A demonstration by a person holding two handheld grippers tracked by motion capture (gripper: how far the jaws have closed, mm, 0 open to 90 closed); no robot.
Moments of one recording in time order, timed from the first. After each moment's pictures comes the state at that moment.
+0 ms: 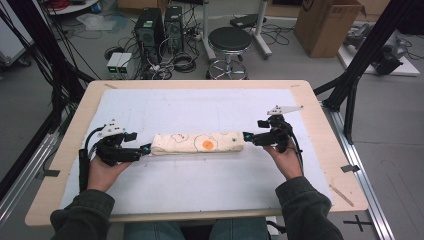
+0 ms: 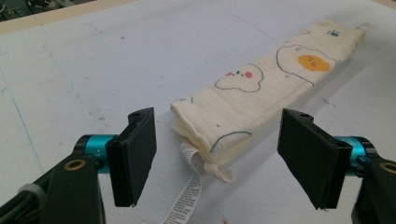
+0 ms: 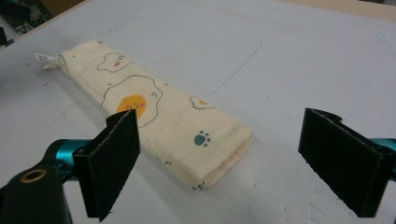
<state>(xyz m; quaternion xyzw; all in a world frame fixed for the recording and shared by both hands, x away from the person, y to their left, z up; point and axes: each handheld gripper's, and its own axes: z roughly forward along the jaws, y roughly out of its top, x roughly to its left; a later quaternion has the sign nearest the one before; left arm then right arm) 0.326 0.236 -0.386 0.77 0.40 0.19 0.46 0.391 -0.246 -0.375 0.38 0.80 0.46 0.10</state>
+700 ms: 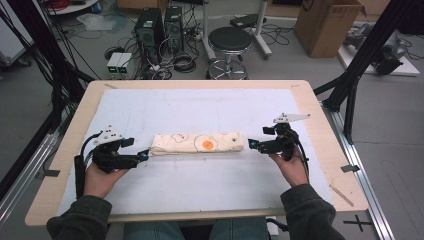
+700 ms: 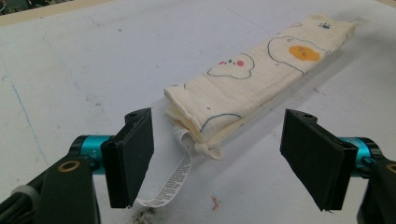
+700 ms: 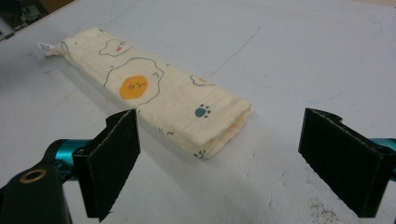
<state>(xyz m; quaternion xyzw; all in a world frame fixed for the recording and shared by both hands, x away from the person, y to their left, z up) 0.308 0.240 -0.389 0.77 0.40 0.18 0.46 0.371 -0.261 -0.384 0.38 0.79 0.46 0.10</state>
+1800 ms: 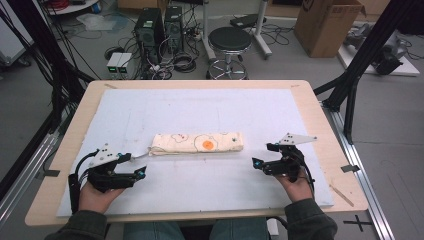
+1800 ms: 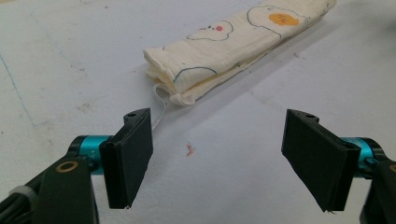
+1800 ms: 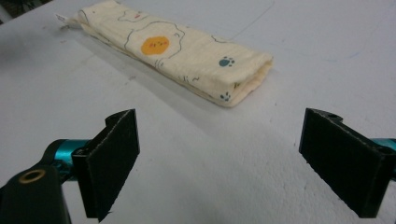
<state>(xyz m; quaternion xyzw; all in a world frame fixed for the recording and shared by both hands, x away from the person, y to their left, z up) 0.264 0.242 -0.405 0.78 0.39 0.19 0.45 0.321 -0.273 -0.409 0.37 0.80 0.47 0.11</state>
